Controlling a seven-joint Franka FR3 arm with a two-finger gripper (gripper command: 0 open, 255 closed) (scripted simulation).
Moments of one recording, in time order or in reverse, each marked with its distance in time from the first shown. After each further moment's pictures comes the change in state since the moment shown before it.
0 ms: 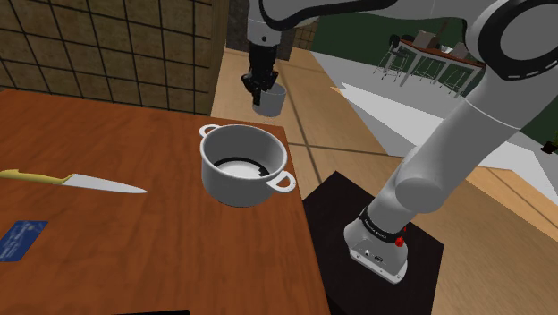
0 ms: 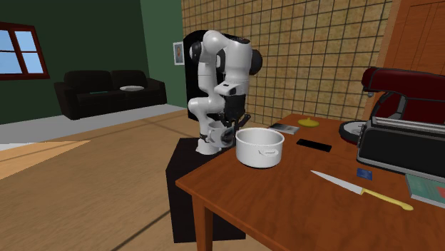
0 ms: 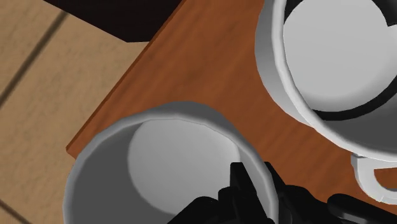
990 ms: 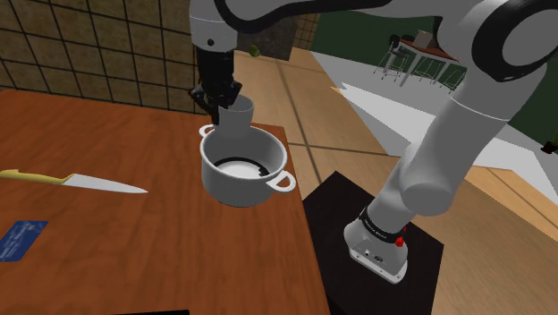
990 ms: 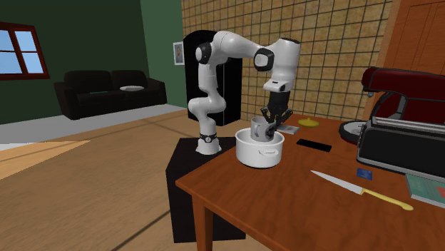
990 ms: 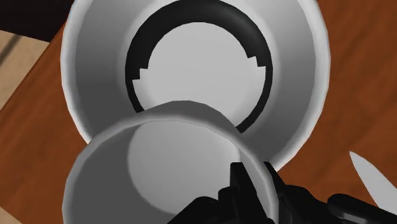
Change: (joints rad) arm 0.165 0.126 0.177 0.162 0.007 -0.043 0.339
